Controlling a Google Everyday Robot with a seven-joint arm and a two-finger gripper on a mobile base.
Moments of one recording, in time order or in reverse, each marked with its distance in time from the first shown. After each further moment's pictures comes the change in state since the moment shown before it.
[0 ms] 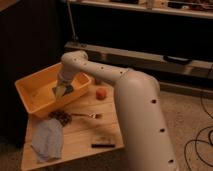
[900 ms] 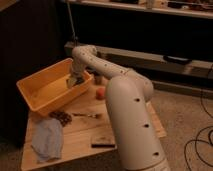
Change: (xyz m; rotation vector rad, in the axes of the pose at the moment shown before) arm 0.054 -0.079 0.002 0.069 0.095 0.156
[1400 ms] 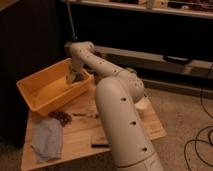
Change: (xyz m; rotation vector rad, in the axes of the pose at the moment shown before) arm -0.011 -0.023 0.006 0.015 0.020 0.024
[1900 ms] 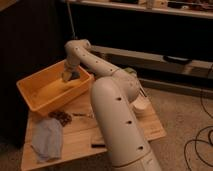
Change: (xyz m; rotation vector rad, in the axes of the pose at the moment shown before) arm -0.038 0.003 -0.009 0.010 -0.041 -0.047
